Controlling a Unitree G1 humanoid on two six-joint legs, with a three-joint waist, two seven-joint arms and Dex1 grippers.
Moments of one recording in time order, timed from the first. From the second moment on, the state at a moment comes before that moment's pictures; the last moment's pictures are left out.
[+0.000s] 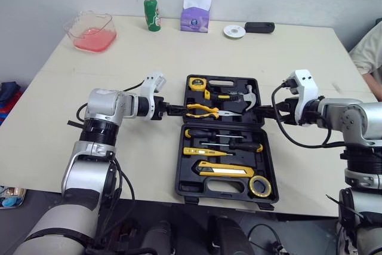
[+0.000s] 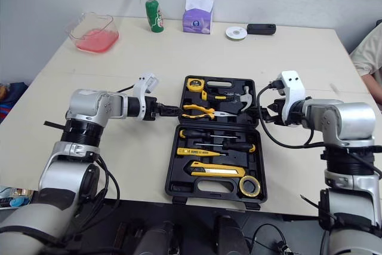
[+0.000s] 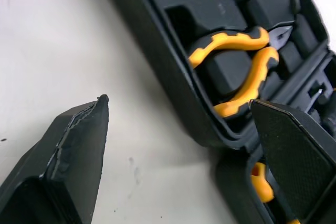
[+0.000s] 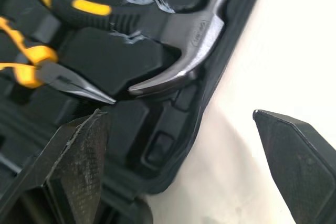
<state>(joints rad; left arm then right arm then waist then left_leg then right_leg) -1.04 0.38 -0.02 0.56 -0.25 1.13 -0.70 -0.79 -0.67 -0.11 0.12 0.41 1.29 0.57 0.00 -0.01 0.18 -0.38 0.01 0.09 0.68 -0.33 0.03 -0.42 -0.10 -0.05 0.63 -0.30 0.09</state>
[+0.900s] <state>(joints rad) -1.05 0.29 -0.06 0.57 -0.22 1.02 -0.63 -0.76 -0.62 -0.07 0.14 0.37 1.20 0.50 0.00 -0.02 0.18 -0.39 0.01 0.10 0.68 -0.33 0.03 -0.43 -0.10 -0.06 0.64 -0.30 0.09</state>
